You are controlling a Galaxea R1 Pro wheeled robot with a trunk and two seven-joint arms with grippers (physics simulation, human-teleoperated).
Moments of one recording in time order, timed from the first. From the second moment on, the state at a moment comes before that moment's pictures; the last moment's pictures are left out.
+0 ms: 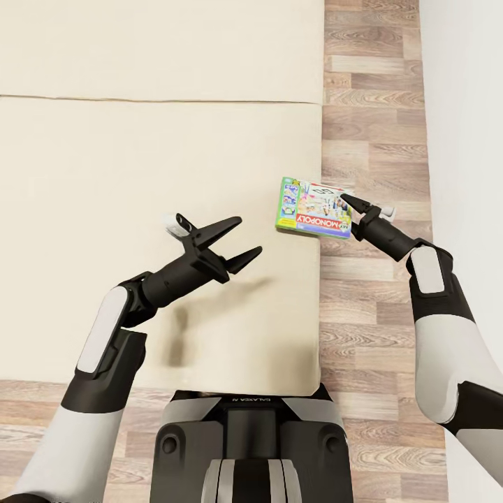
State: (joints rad) left arm -0.76 -0.02 -0.17 -1.61 1.78 0.99 -0.11; right arm -1.14 -0.13 -0.34 -0.90 -0.76 0.82 0.65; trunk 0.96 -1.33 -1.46
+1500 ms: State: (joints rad) left arm -0.76 -0.02 -0.18 -1.61 1.78 0.99 -0.11; right arm -1.14 -0.13 -0.34 -0.90 -0.75 0.82 0.65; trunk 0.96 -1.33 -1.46
